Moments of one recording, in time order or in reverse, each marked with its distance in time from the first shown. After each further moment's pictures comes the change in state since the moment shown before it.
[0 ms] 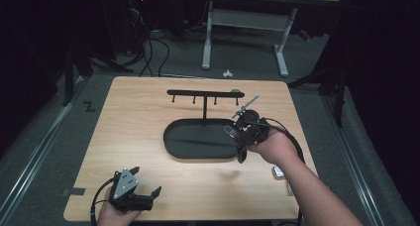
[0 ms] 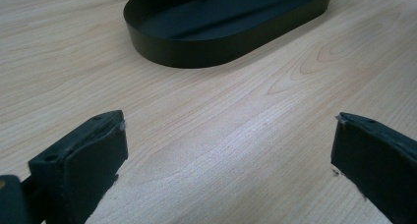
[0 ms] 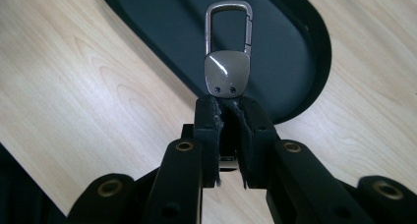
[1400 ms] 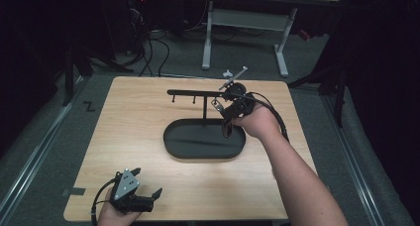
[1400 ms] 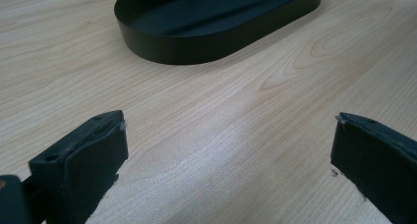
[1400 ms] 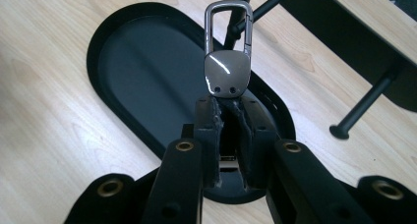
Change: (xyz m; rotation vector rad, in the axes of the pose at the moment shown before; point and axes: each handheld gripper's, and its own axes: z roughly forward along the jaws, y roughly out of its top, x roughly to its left) left arm -0.002 -0.001 0.001 0.011 -0.020 0.013; right arm -0.013 0.070 -0.009 -0.104 -0.037 0.032
